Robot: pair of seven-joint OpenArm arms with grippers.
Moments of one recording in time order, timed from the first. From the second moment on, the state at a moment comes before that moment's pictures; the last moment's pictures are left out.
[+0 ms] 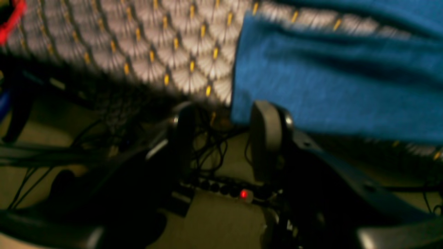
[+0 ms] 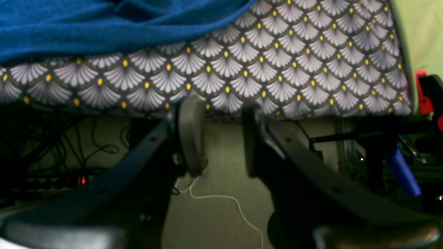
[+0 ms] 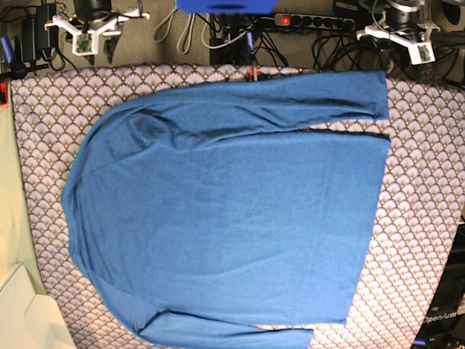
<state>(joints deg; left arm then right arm) 48.6 -15.0 -15.5 100.1 -25.1 -1.3 1.3 -55.9 5.1 6.5 116.0 -0.9 -2.7 -8.8</state>
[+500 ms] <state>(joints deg) 41.2 -14.9 -15.1 92.6 -25.6 -1.4 0.7 -52.7 5.1 6.5 116.0 -0.9 -2.7 -13.5</state>
